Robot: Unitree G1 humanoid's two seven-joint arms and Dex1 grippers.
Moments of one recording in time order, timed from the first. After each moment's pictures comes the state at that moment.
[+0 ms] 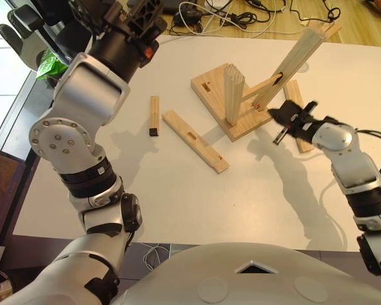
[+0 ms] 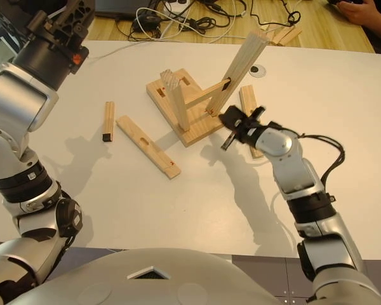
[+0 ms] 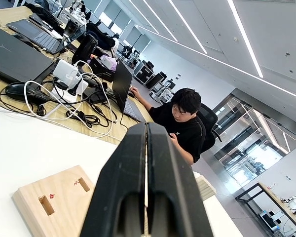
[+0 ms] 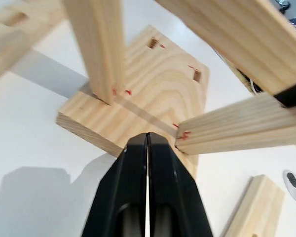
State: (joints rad) left arm -0.51 0.30 0.29 -0.37 -1.39 0.83 0.43; right arm -0.19 -0.61 0.30 -0.14 0.05 0.30 0.63
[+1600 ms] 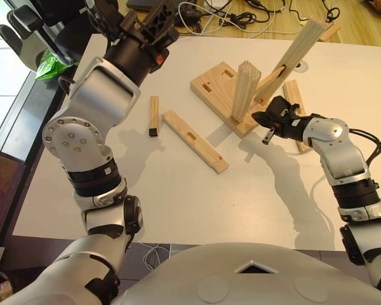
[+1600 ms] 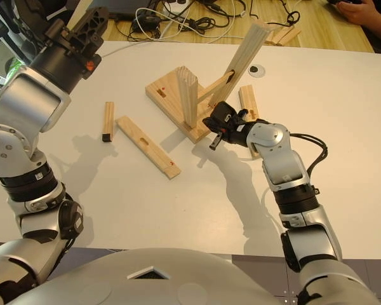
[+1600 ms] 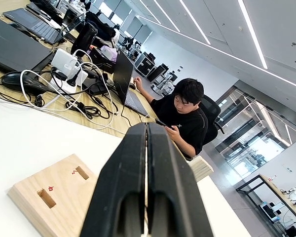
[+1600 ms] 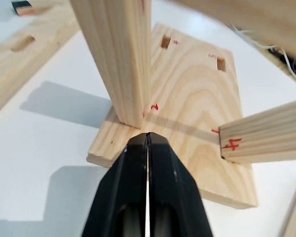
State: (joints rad) left arm -0.51 0.29 0.23 -0.34 -1.35 0.81 0.41; right arm -0.33 -0.44 0.27 0.11 0.02 0.37 0.72
